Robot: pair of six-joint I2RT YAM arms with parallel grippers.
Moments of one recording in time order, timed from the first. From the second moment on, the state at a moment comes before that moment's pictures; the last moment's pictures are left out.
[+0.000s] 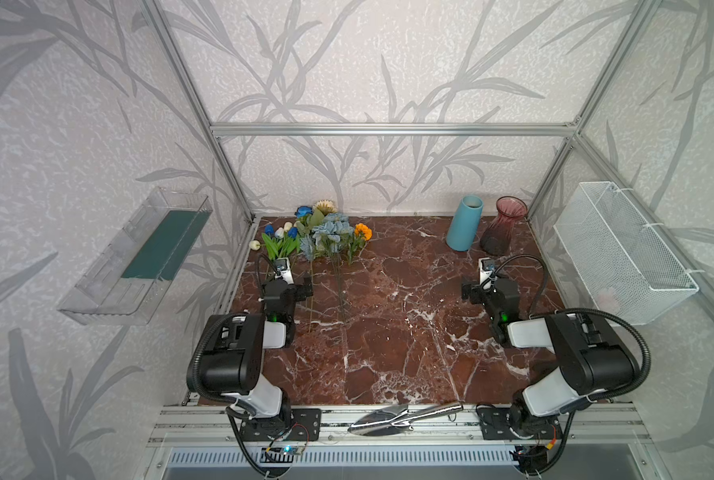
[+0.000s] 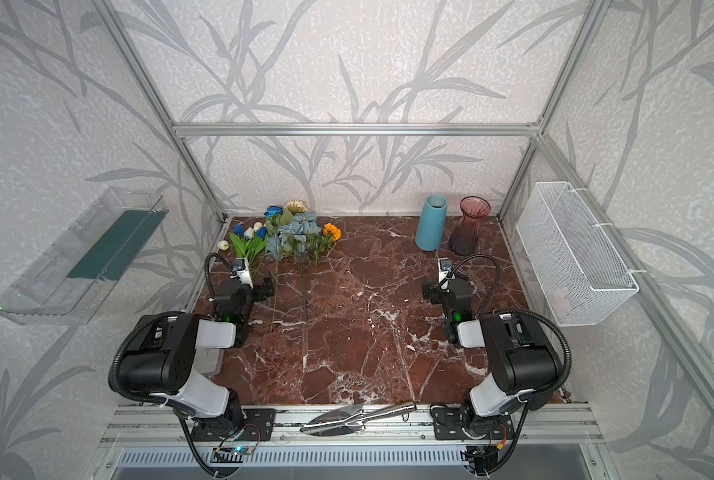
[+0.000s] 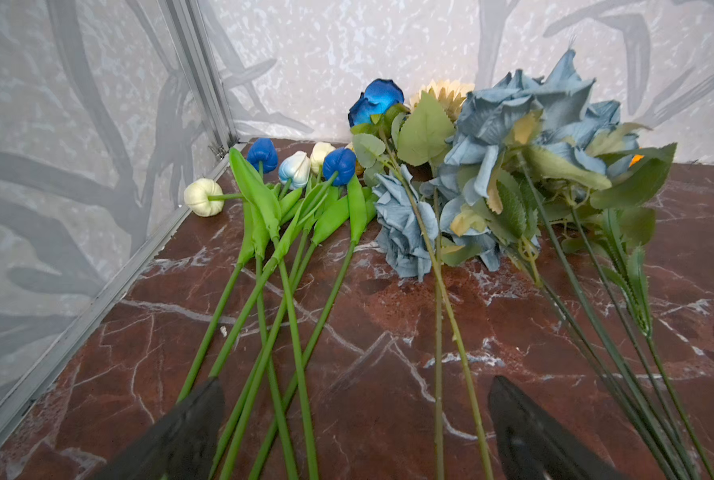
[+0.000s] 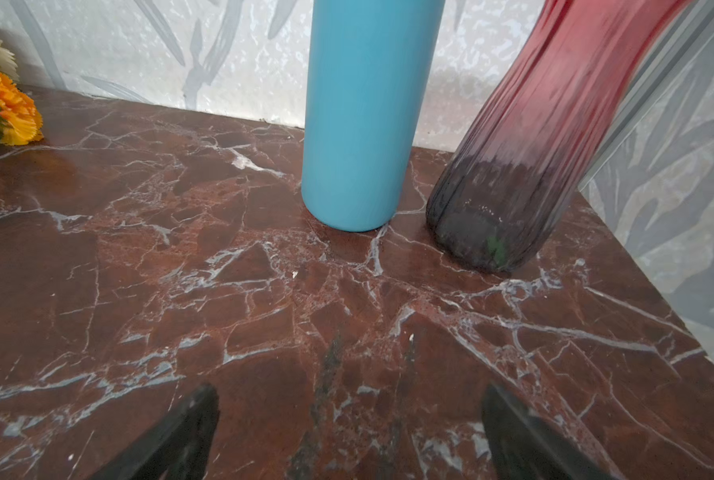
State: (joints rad) left arm 0.04 1.58 0.38 0.89 -0.10 -0.03; right arm 0.12 1.59 0.38 0.88 0.08 -0.08
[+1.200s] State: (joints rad) left arm 0.04 1.57 0.38 0.87 -0.11 -0.03; right arm 0.12 1.59 0.37 0.89 0.03 -0.10
